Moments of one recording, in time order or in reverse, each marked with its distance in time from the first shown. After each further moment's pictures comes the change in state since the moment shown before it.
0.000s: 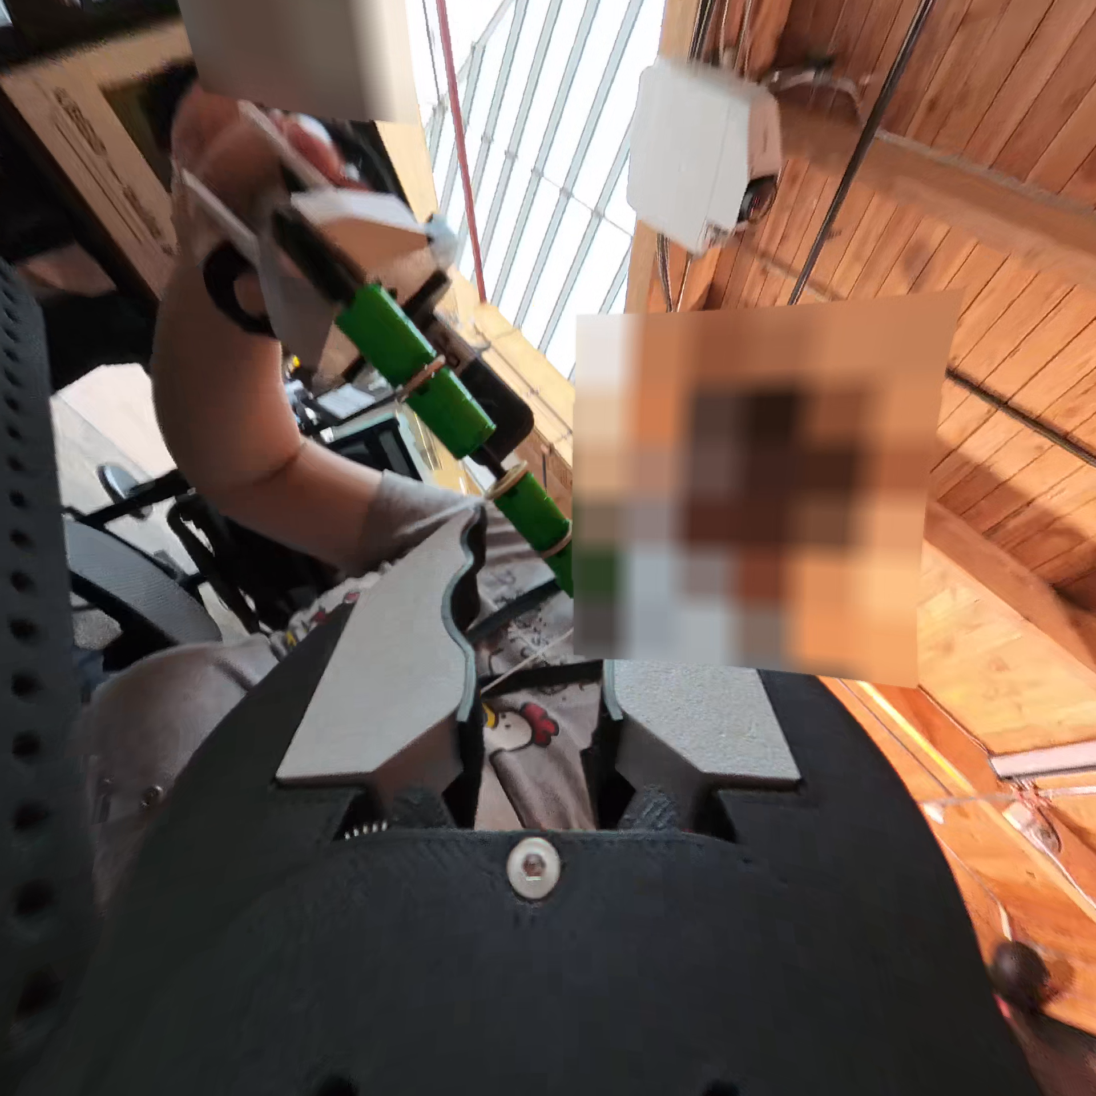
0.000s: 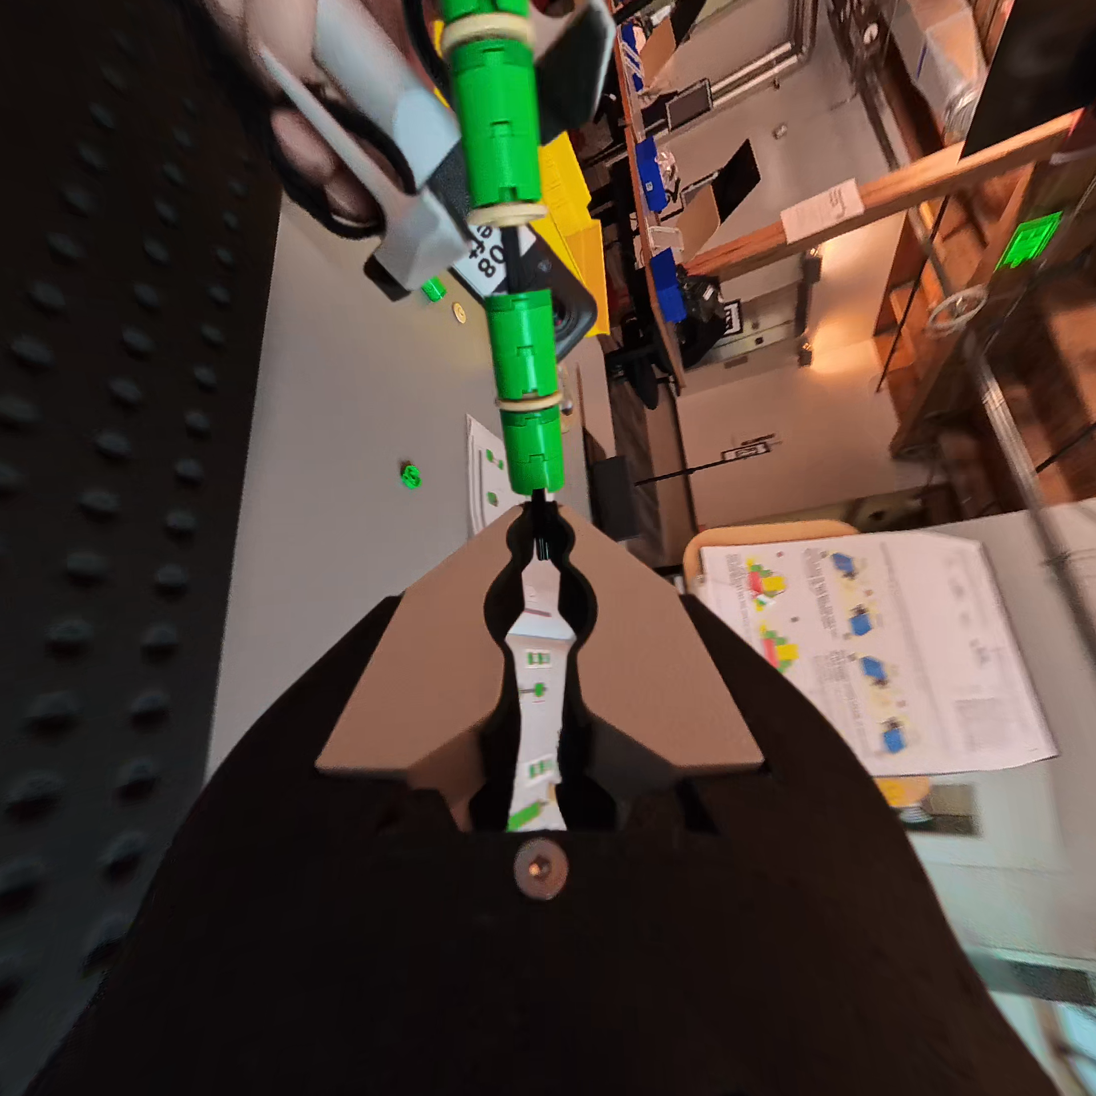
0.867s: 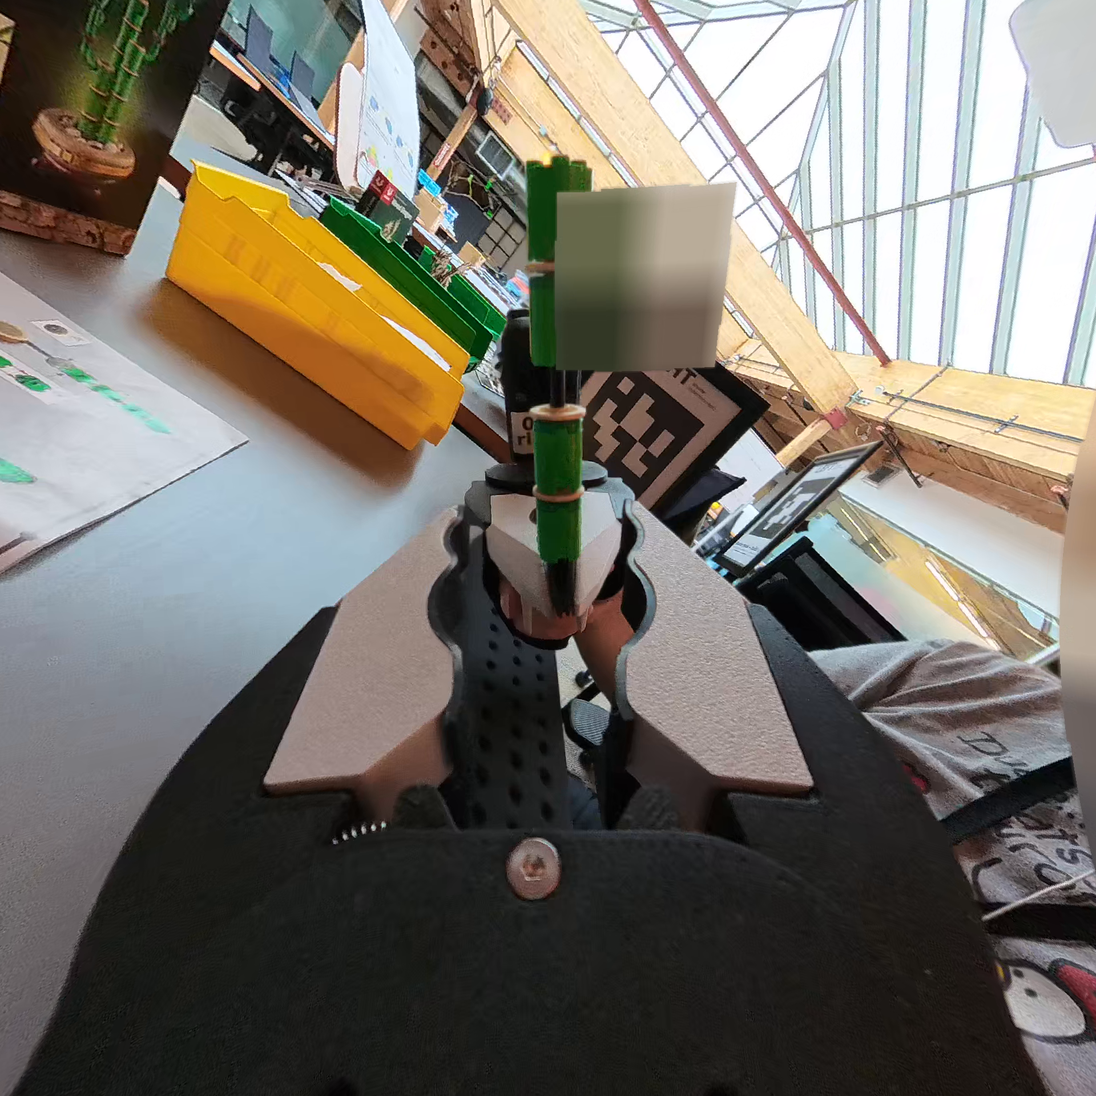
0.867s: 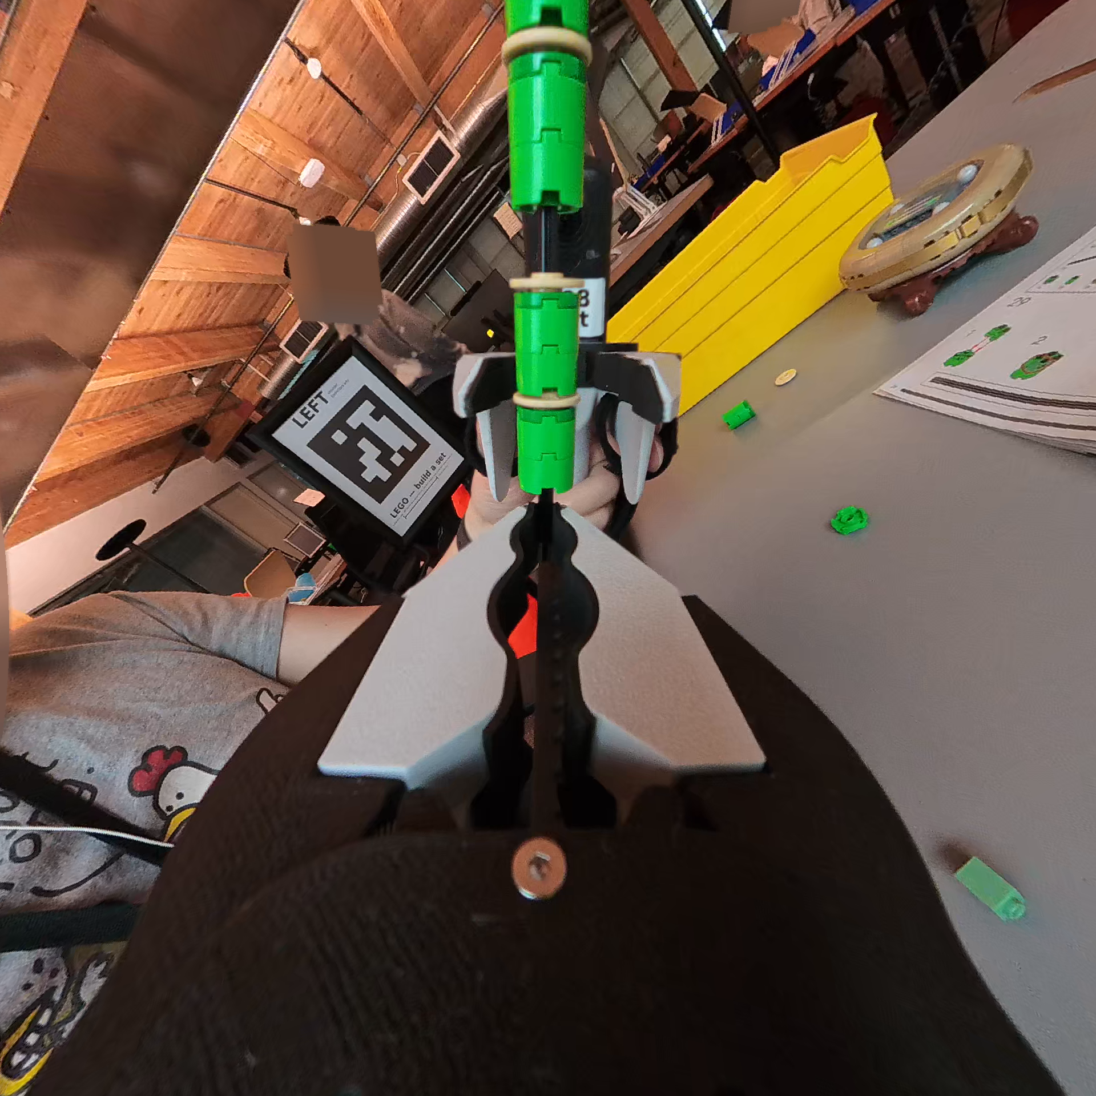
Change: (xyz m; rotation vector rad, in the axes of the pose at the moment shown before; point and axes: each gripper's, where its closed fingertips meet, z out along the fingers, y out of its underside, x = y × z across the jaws) left arm -0.049 -0.111 -0.020 0.219 -0.591 0.688; right arm -0.003 0.005 0.017 0.462 -0.616 1.784
